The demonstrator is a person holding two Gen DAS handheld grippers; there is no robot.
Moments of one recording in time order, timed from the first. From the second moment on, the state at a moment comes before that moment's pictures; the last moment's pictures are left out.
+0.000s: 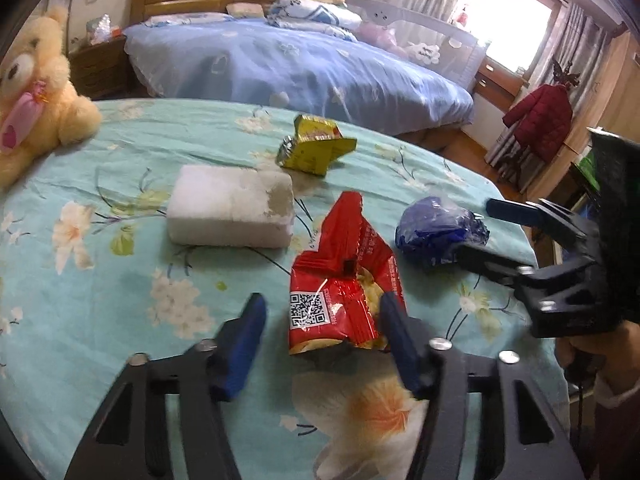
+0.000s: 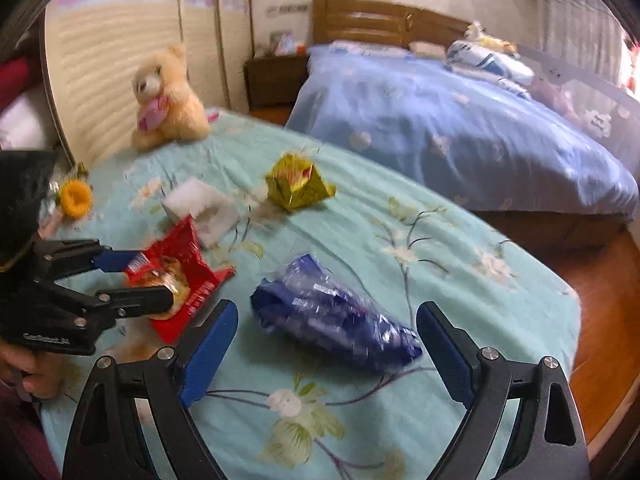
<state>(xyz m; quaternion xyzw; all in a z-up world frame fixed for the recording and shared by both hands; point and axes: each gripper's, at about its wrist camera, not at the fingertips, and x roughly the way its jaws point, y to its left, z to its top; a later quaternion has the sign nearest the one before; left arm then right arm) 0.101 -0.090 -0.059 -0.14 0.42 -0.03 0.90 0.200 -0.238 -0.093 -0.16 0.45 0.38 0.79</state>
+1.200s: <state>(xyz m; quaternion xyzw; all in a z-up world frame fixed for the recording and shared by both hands) 0.046 -0.101 -0.039 -0.11 0.41 -0.12 0.90 0.100 -0.294 -0.077 -0.05 0.49 0.30 0.82</state>
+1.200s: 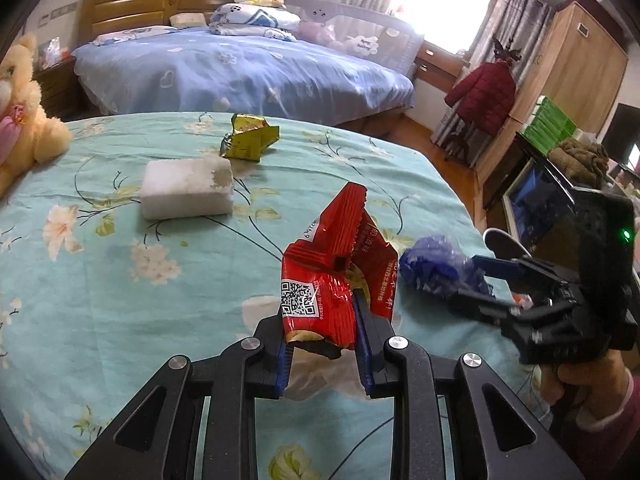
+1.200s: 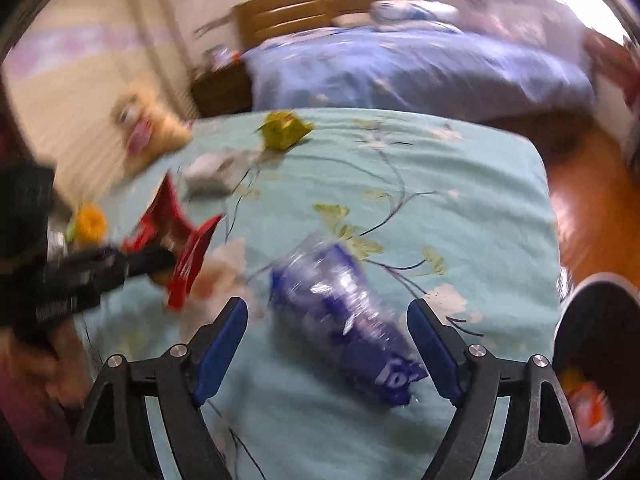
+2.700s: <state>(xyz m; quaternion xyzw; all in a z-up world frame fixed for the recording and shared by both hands) 0.036 -0.247 -0.029 -0.03 0.40 -0.20 0.89 0.022 -0.446 -0.061 0.20 0.46 0.04 0.86</state>
